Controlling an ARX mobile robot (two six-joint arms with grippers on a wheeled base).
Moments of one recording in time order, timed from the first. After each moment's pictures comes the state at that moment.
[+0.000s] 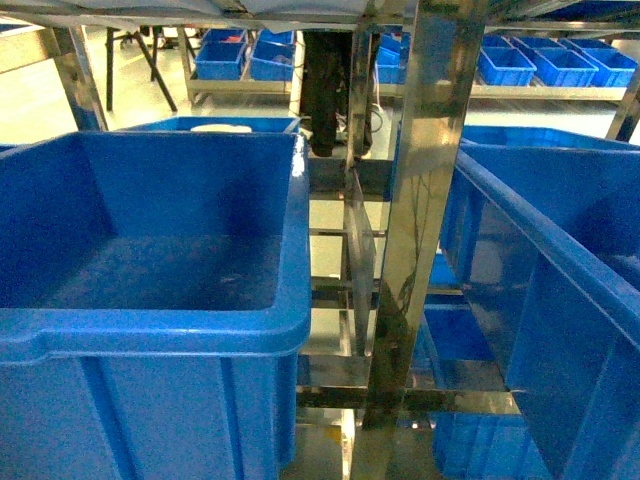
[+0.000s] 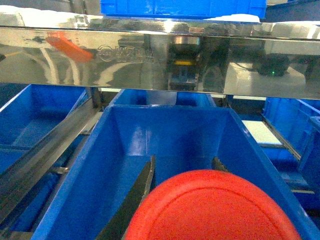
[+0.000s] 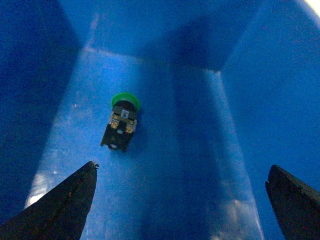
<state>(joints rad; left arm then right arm) -0.27 0.89 0.67 0.08 -0.34 -0.07 -0.15 1.82 0.92 0.32 0.05 -0.24</state>
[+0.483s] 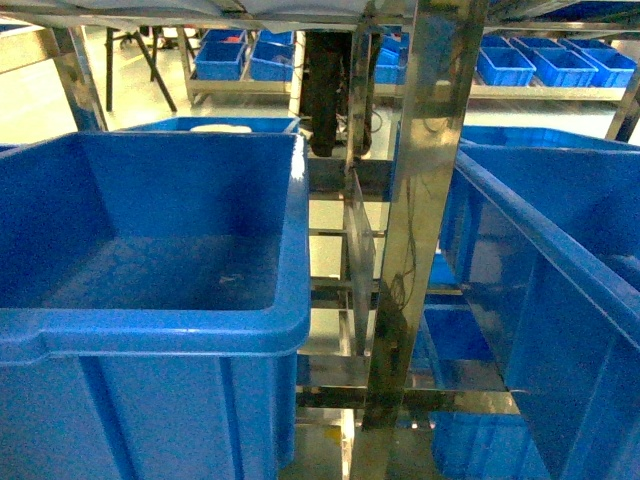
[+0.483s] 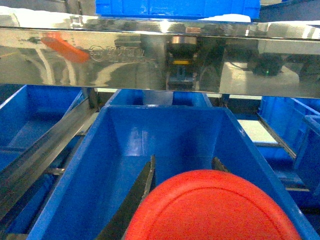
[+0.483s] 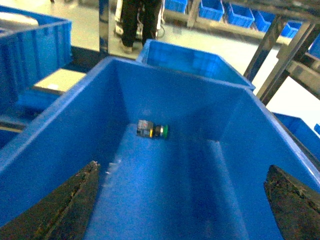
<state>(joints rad) -0.27 0.89 0.67 0.08 -0.34 -0.07 -0.18 1.20 0.45 0.53 -0.17 -0.23</state>
